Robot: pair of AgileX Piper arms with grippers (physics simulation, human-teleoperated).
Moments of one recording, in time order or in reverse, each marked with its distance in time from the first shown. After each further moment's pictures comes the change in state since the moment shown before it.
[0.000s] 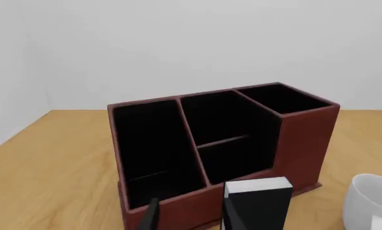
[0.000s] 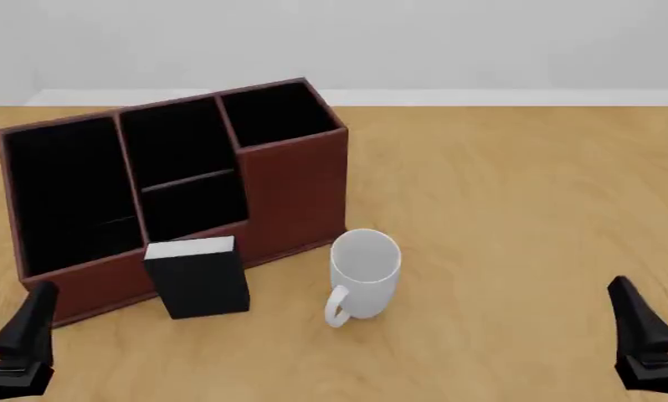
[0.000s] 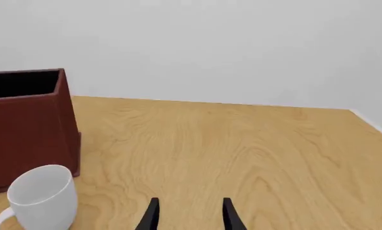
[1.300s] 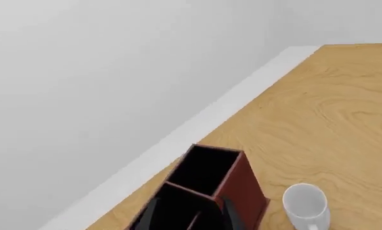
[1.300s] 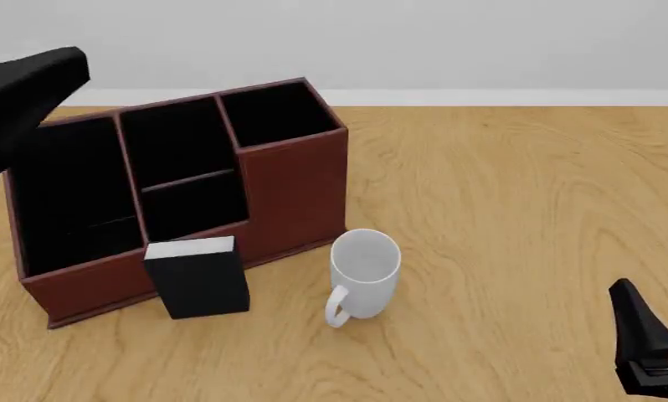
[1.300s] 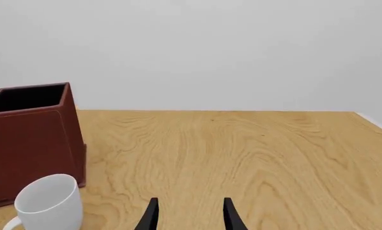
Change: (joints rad) left arm -0.522 0.662 -0.983 0.405 0.445; right arm 0.002 -0.052 0.043 -0.046 0.050
